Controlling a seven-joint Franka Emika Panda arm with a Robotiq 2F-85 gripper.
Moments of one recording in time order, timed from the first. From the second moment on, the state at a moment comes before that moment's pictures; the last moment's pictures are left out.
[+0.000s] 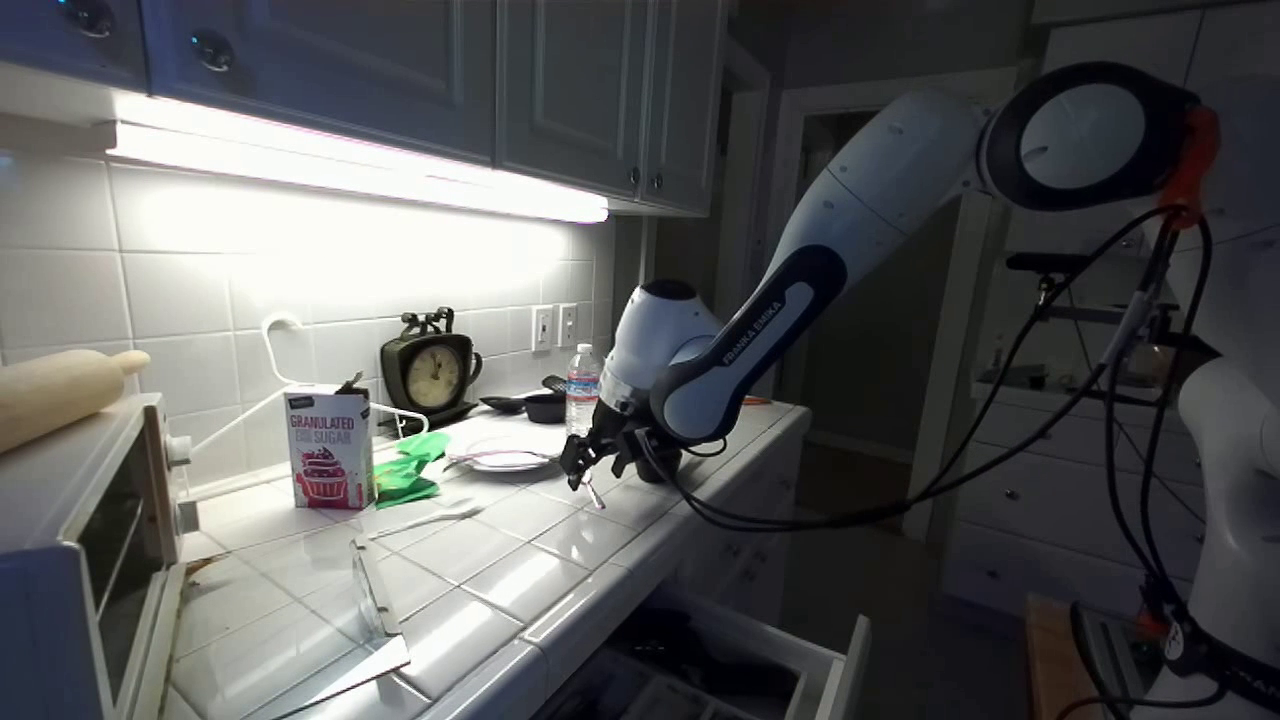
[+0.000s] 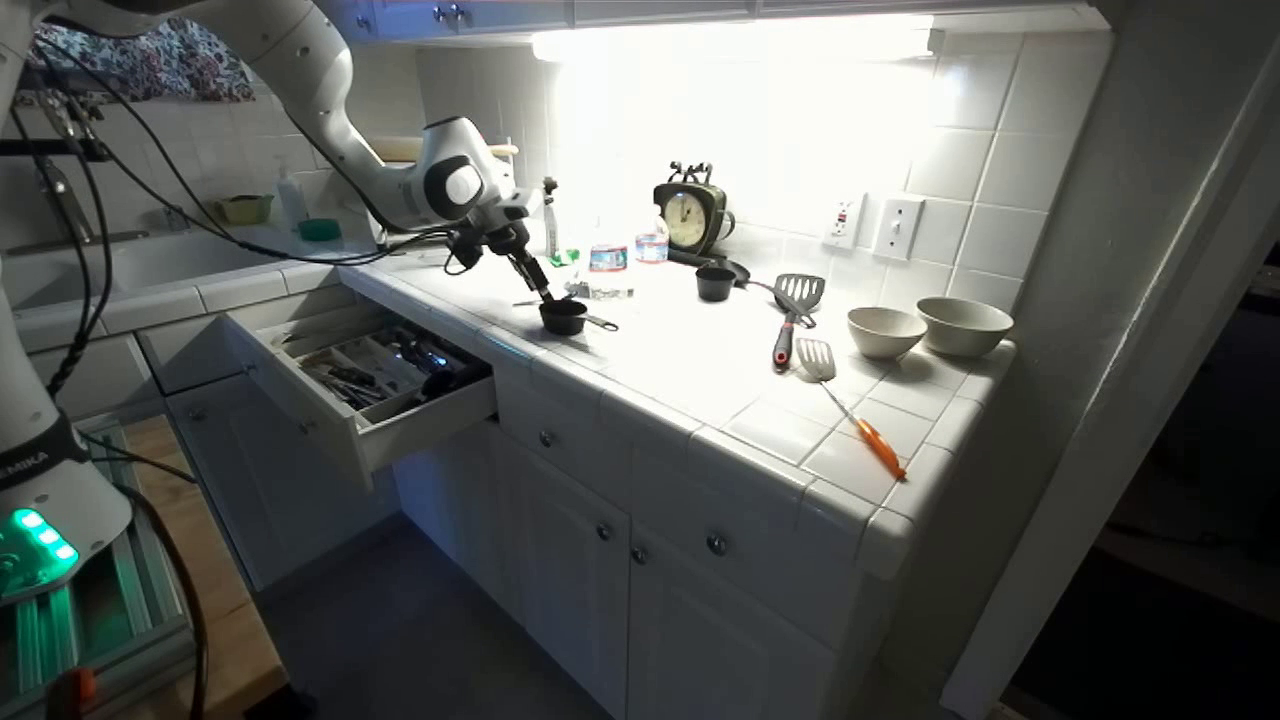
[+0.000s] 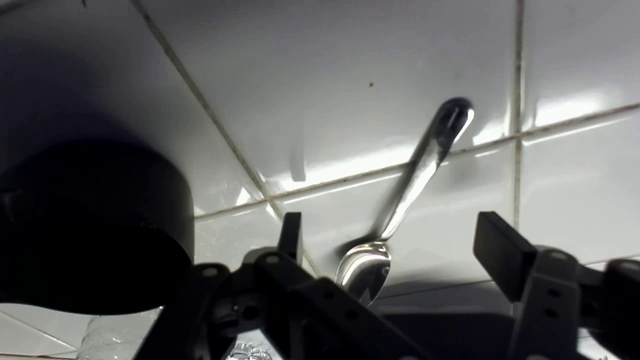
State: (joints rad) arm 0.34 0.57 -0.28 -1.91 -0.21 2.87 0.62
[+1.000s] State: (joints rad) arm 0.34 0.58 -0.29 -1.90 -0.21 2.88 0.63
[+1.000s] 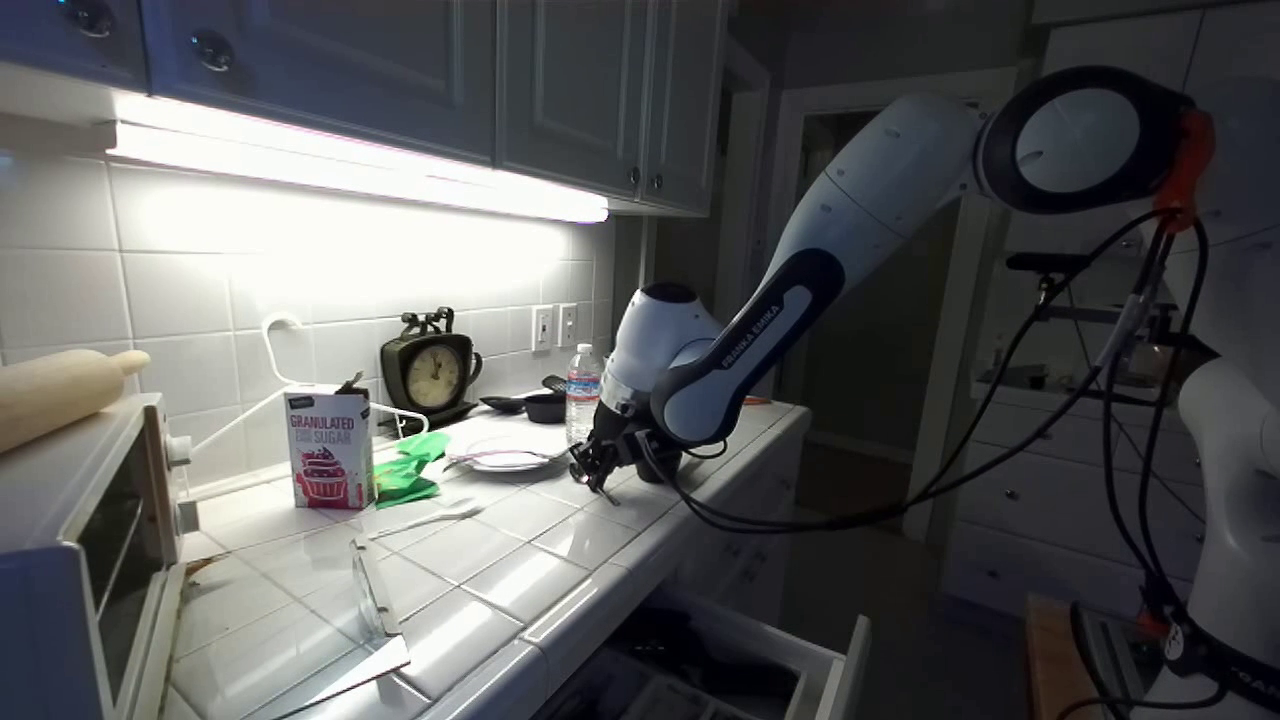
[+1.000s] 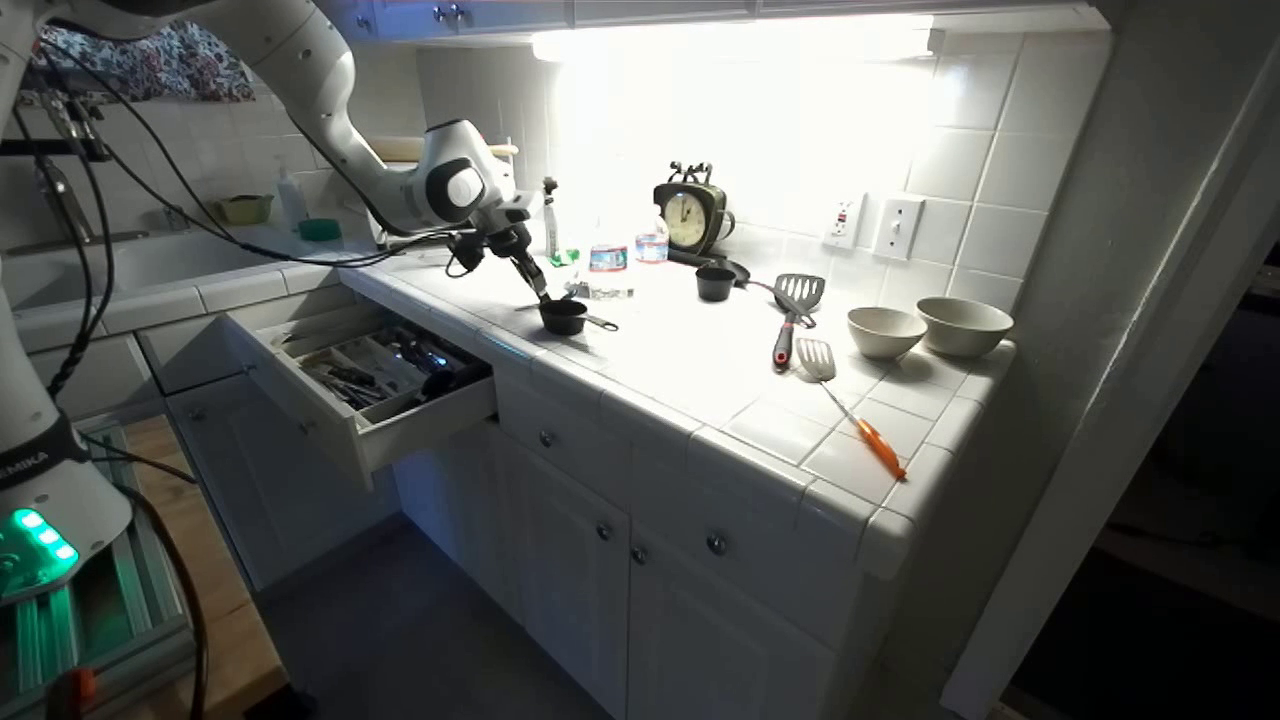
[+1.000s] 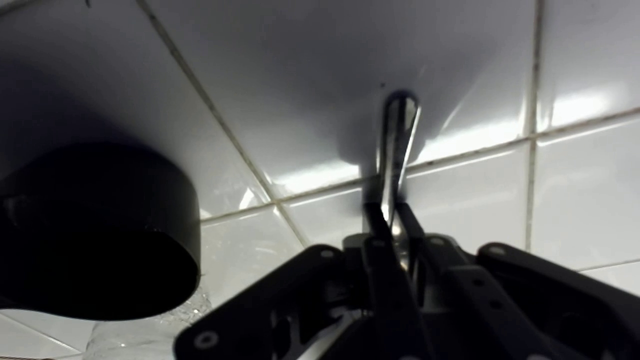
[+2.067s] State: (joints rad) arm 0.35 0.49 -0.28 -1.92 -0.21 2.85 0.51
